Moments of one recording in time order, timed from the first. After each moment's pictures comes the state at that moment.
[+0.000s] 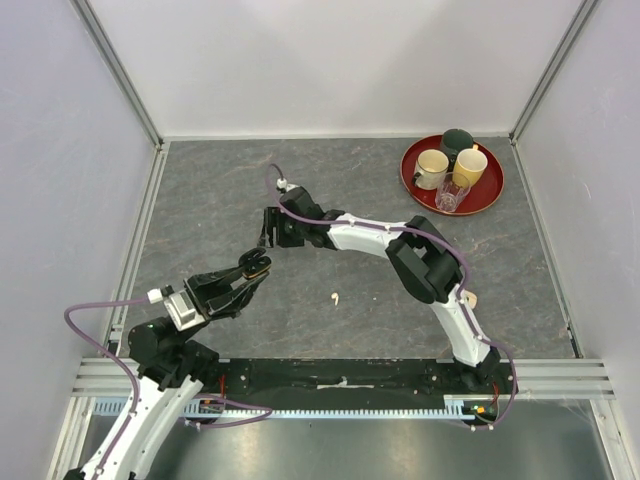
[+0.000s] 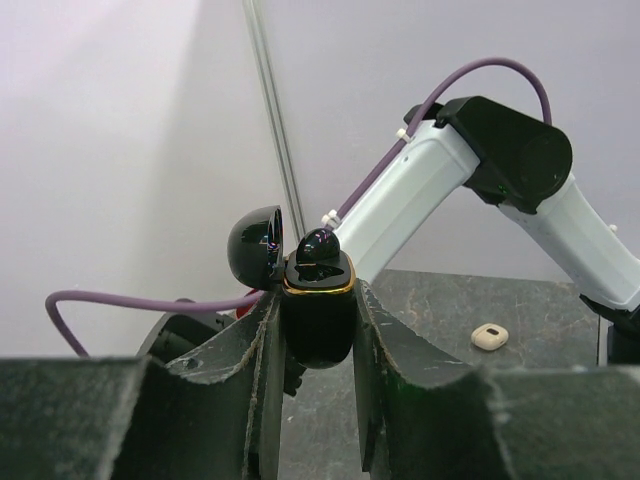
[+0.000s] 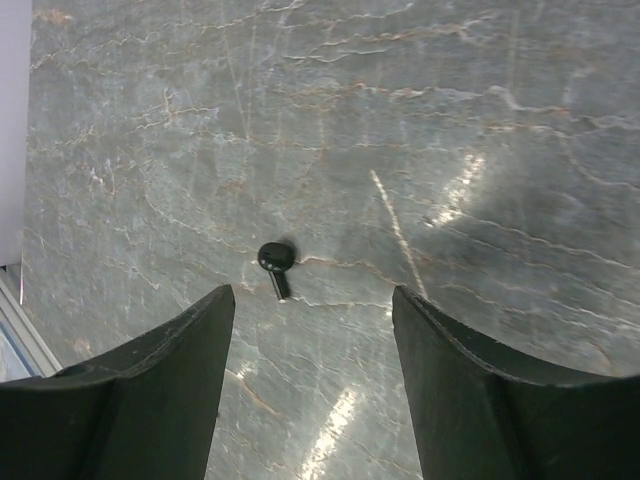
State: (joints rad) left arm -0.45 0.07 0.23 0.49 0.53 -0.13; right arm 0.85 2.23 1.63 -0.07 -0.14 0.70
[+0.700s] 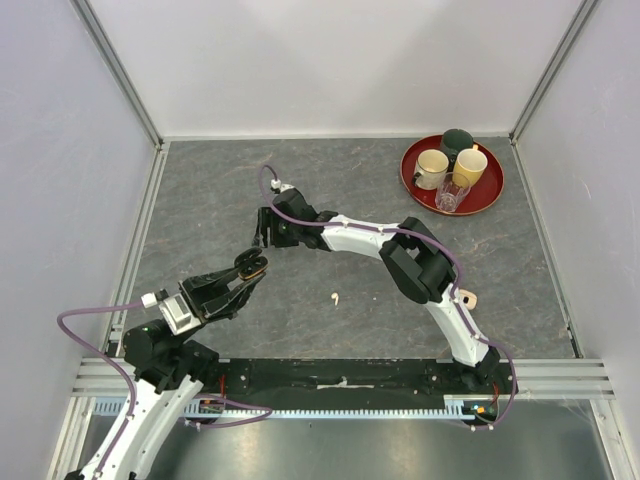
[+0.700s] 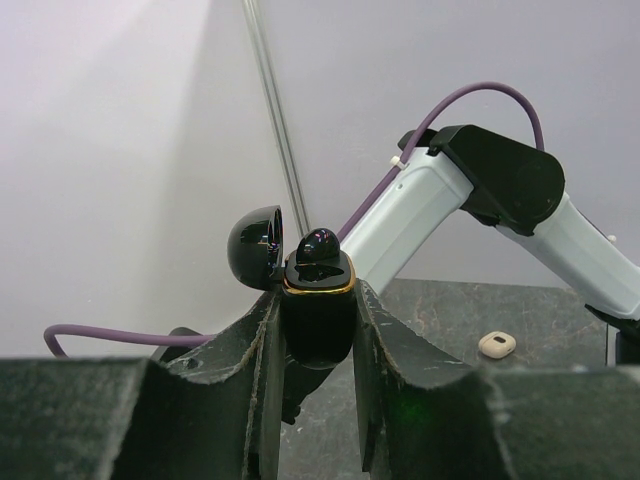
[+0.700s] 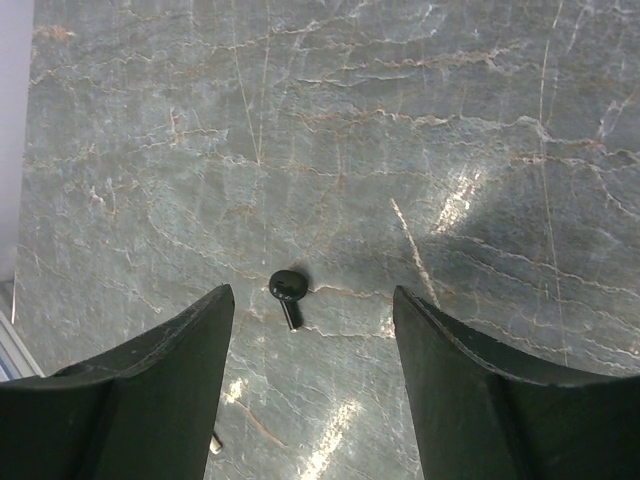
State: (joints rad) left arm -0.45 0.05 0.27 0.46 0.53 -0.11; right arm 0.88 2.29 1.70 -0.07 -0.10 0.70
